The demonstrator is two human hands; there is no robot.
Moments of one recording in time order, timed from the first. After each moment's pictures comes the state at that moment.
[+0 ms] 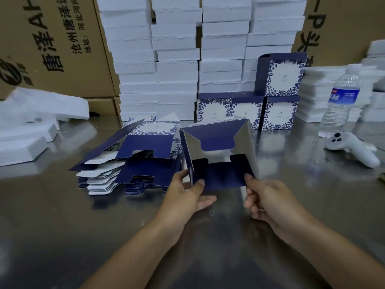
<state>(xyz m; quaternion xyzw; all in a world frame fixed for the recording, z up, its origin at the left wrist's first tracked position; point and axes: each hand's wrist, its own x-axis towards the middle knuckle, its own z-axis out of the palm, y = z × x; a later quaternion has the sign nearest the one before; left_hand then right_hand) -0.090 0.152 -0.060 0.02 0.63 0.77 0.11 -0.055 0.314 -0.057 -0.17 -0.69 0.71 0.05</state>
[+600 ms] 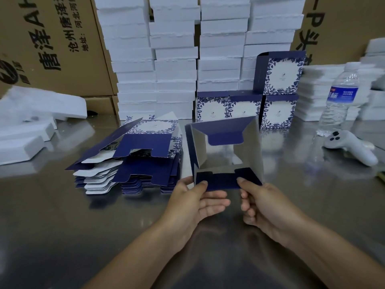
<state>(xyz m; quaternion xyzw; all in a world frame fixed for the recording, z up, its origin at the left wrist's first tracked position) -0.084 0.160 -0.063 0.02 0.53 0.83 0.19 -0.052 0.308 -0.055 -0.16 -0.63 0.76 -0.02</state>
